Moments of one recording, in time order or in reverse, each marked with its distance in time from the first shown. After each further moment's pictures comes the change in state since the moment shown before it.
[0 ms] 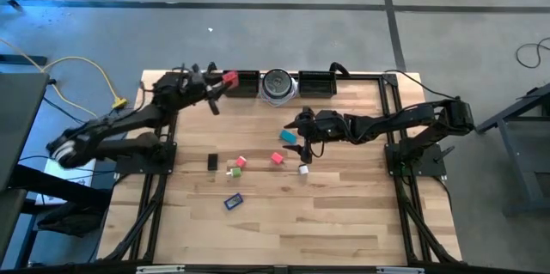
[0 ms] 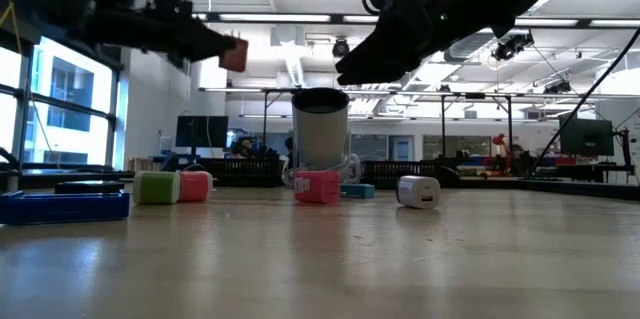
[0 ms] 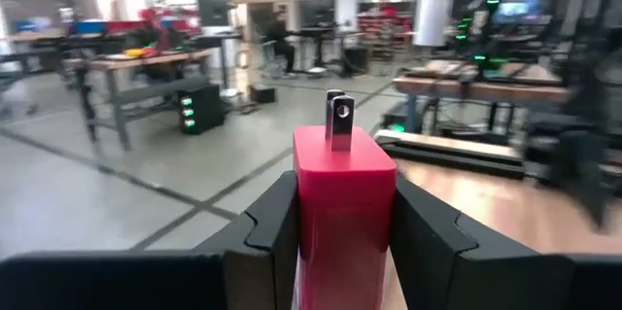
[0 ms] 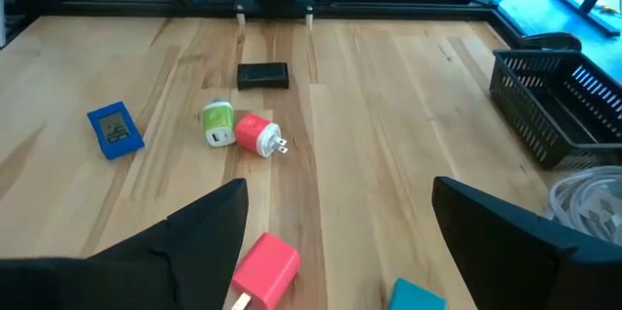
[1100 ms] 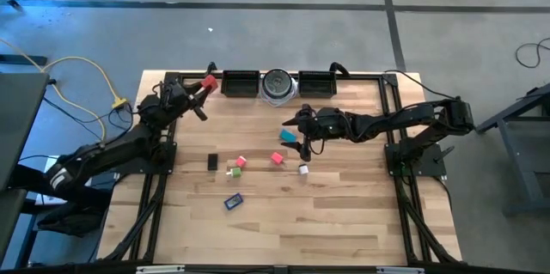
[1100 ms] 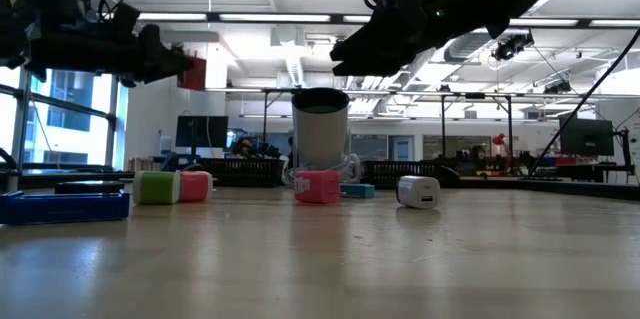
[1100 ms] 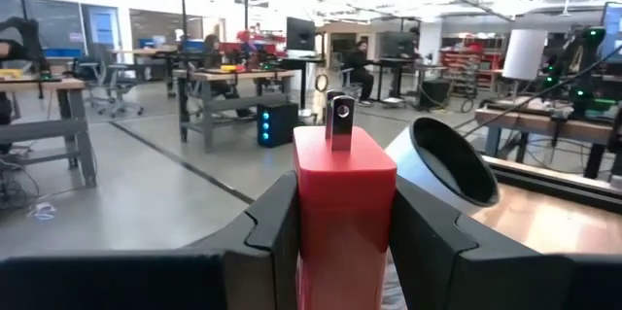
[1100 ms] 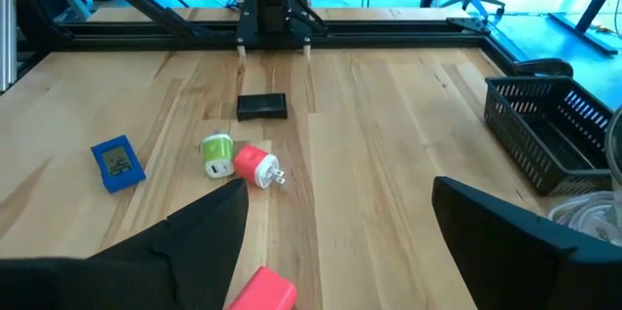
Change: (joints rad) left arm 0.074 -0.230 -0.306 0.159 -0.180 -0.059; right arm -0.020 0.001 0.000 0.070 -0.026 0.008
